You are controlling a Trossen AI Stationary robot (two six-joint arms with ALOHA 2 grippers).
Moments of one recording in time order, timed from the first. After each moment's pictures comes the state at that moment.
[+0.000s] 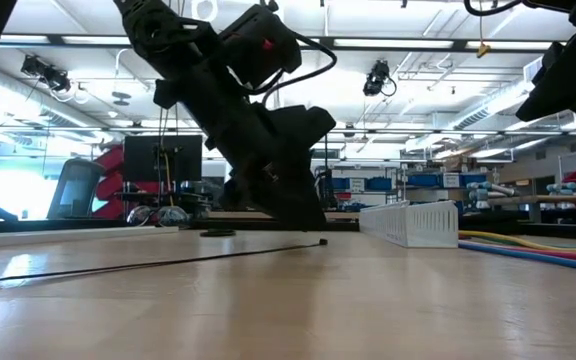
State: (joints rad) left arm -0.07 1.90 1.03 0.06 -0.23 -0.63; right arm 0.78 1.22 0.66 -0.28 0.64 0.89
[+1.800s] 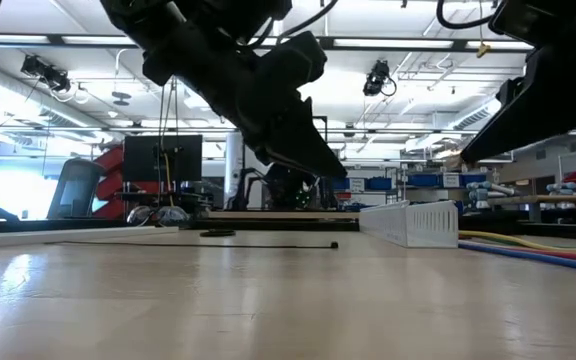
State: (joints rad) left arm -0.15 1.84 1.02 0.19 -0.15 -0.13; right arm 0.71 1.47 0.66 -0.06 0.76 0.66
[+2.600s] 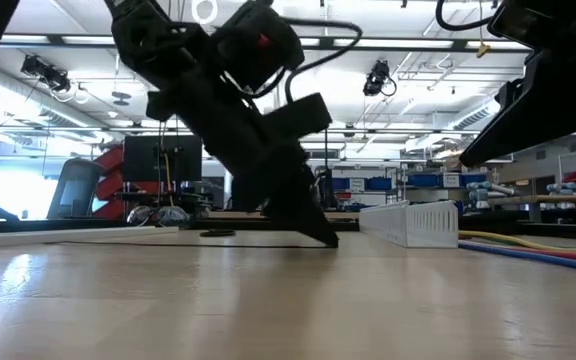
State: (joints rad) left arm -0.14 1.98 1.03 0.20 -0.21 -0.05; right arm 0.70 1.48 0.66 -0.05 0.76 0.65
